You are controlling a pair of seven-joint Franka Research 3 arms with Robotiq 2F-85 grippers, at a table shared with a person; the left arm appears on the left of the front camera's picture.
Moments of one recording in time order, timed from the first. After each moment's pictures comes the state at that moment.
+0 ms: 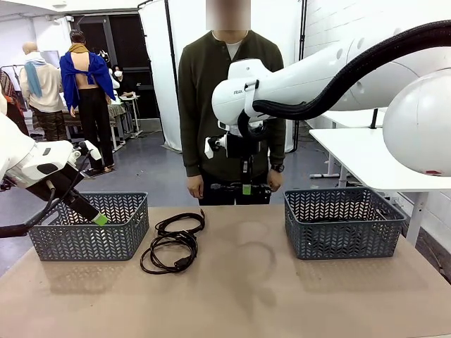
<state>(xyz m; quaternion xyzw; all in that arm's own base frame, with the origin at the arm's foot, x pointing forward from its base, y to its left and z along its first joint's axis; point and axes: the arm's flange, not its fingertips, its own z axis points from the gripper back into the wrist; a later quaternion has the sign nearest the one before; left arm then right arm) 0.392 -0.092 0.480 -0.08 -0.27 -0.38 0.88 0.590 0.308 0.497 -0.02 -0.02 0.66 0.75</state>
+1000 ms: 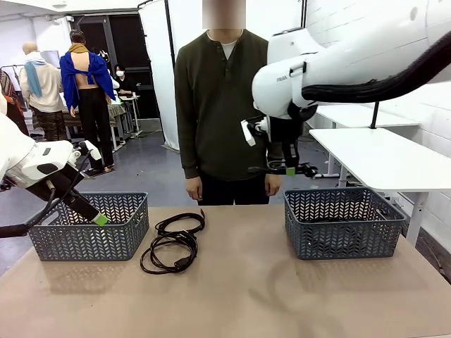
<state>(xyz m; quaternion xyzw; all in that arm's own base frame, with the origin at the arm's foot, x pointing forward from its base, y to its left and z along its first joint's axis) 0.392 -0.092 0.480 -0.08 -0.27 -0.38 0.88 0.542 0.195 0.548 -0.12 -0.05 0.68 0.72</state>
